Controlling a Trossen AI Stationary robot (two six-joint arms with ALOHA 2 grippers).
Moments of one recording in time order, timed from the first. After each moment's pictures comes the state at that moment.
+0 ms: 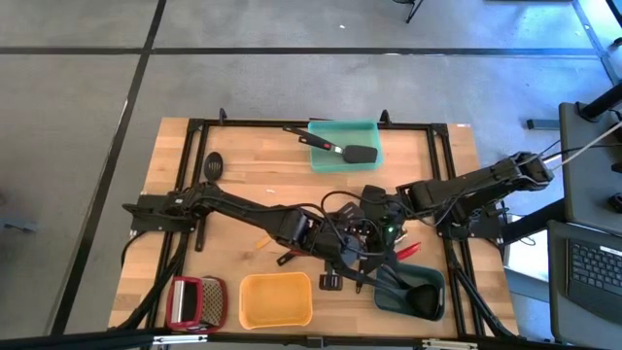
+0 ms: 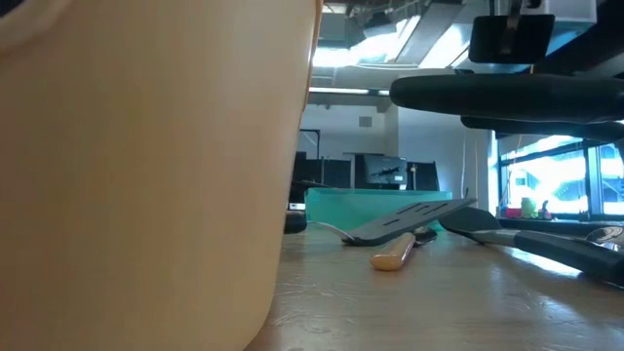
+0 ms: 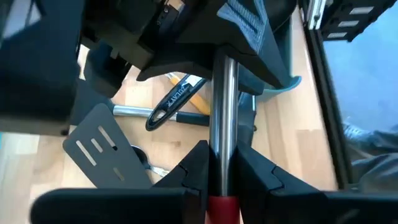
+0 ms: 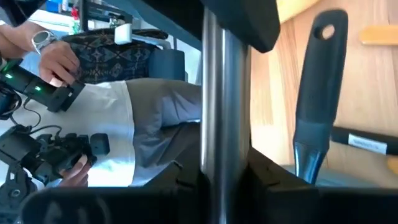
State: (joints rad) left arm -0.32 2.20 2.36 -1.08 -0.20 -0.24; right arm 0.28 1.38 1.02 -0.37 -0.70 0.83
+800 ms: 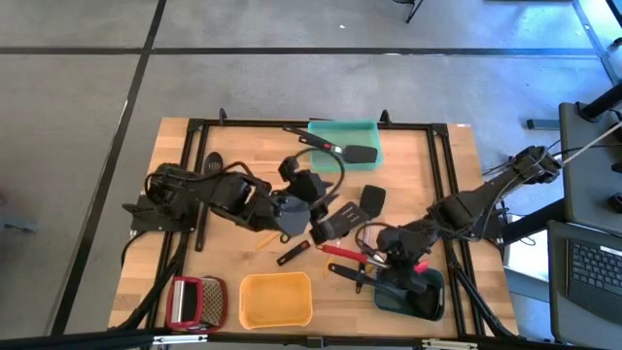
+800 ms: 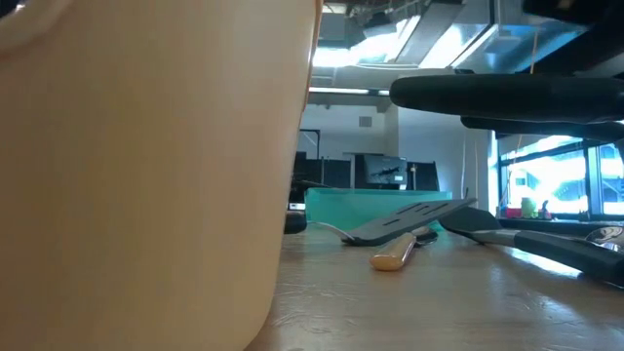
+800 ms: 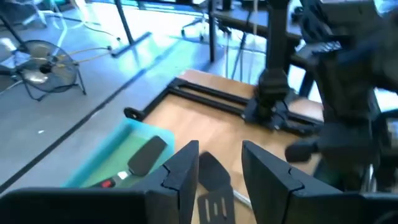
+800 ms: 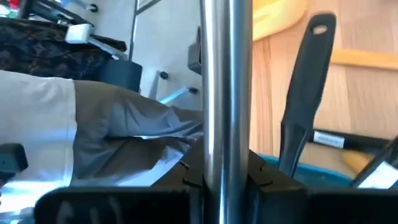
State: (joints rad) left arm -0.35 1.92 2.36 -1.05 -0.80 -0.44; right arm 0.55 1.23 0.99 -0.49 -0.22 0.80
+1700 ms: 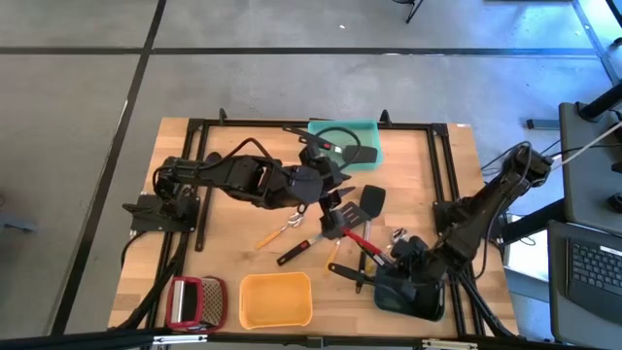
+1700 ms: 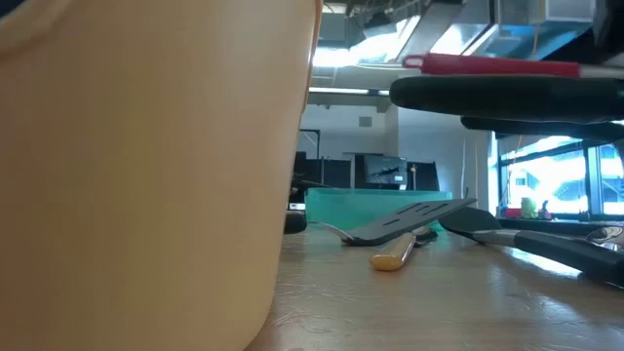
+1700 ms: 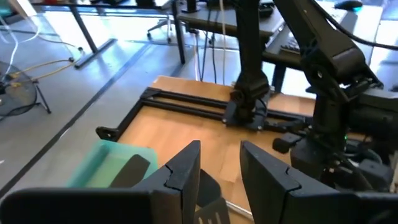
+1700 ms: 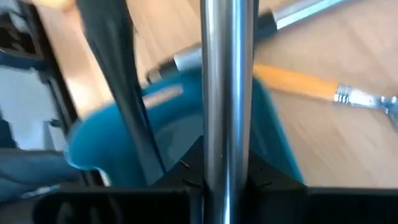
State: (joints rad) left arm -0.23 1.93 2.36 -0.92 -0.56 -0.23; right arm 0.88 1.33 0.75 -0.55 0.28 1.38
